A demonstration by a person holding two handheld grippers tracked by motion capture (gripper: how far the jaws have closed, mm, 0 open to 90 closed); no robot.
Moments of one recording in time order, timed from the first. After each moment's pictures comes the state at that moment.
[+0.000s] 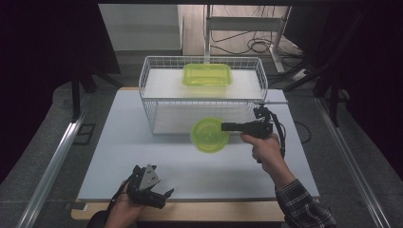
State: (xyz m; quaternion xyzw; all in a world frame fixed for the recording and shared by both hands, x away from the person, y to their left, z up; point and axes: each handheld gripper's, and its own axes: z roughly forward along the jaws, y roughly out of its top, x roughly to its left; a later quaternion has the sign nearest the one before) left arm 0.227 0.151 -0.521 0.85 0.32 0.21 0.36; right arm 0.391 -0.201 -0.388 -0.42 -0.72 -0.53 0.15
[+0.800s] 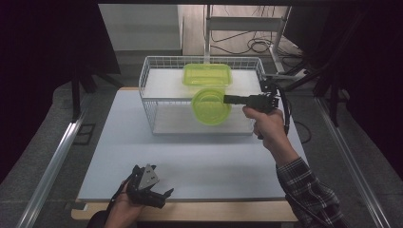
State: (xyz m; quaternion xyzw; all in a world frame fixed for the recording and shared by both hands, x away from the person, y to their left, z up) left arm 0.228 0.152 -0.521 0.85 0.32 0.21 0.37; right arm 0.418 -0.197 -0.322 -0.42 -0.70 -0.57 0.12
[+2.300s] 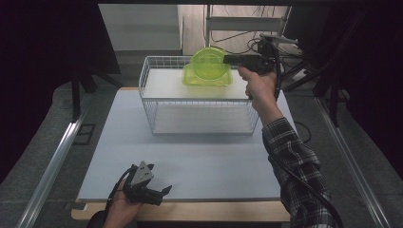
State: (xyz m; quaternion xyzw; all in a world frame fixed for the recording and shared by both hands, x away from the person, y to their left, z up) left arm 0.231 0.163 -0.518 0.82 0.35 0.18 0.41; right arm 0.489 -0.175 -0.266 -0.48 -0.66 -0.58 0.03
